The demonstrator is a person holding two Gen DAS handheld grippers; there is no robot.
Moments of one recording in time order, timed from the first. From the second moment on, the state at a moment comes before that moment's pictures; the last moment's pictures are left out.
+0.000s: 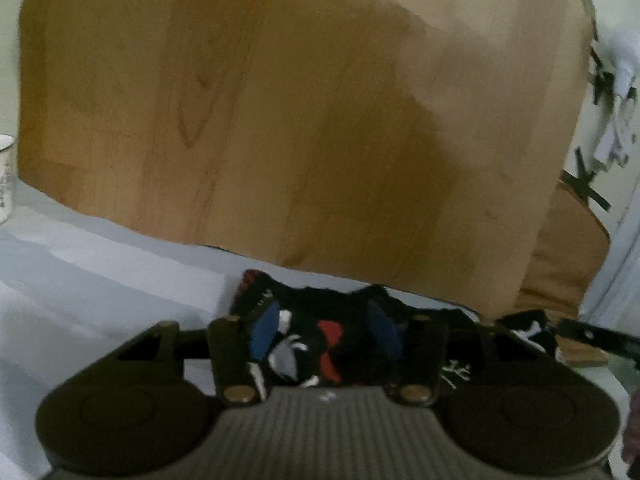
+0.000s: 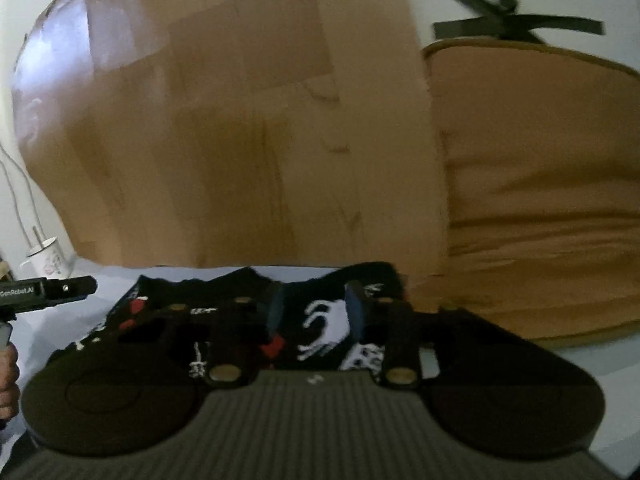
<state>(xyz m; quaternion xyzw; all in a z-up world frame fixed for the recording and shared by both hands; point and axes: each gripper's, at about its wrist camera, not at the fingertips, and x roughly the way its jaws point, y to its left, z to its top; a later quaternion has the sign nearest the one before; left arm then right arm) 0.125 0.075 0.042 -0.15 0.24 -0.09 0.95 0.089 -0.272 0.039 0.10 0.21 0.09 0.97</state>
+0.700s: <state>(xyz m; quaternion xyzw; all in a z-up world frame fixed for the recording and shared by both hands) 0.104 0.065 0.048 -0.06 0.30 -0.11 0.95 0.024 -0.310 0.035 0.19 0.25 0.11 0.94</state>
